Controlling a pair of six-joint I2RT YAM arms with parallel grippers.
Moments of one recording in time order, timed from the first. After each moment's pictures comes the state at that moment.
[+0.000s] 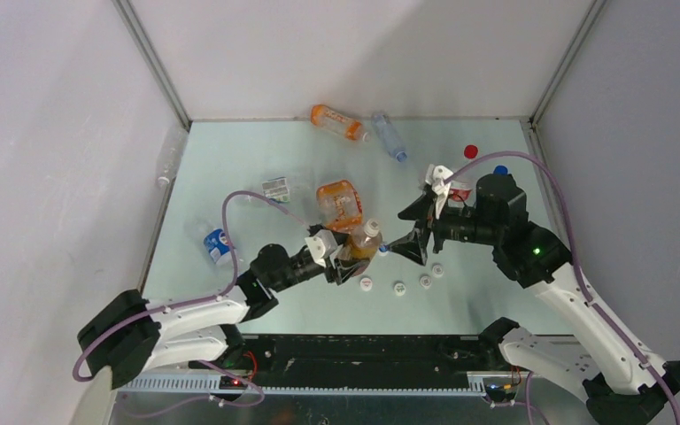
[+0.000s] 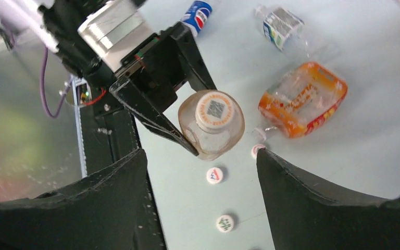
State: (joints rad) left arm -0.92 1.08 0.30 0.84 0.21 0.04; right arm 0.60 0.90 1.05 -0.48 -0.61 -0.02
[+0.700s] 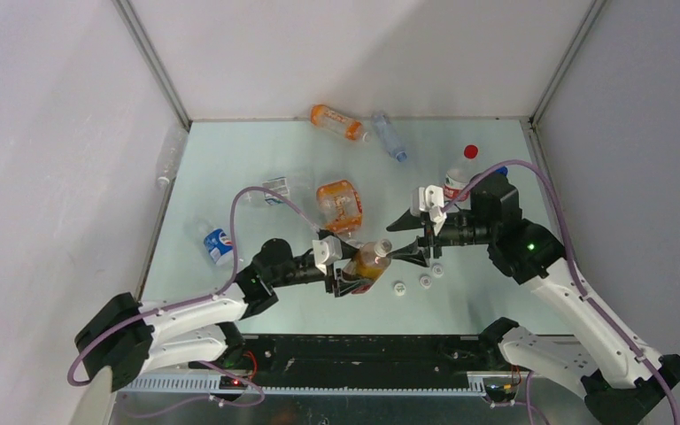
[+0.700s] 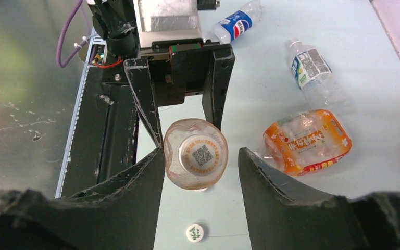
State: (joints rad) left arm -0.90 1.05 0.36 0.66 0.50 -0.01; right arm 0.60 0.92 1.05 -0.50 -0.86 -0.40
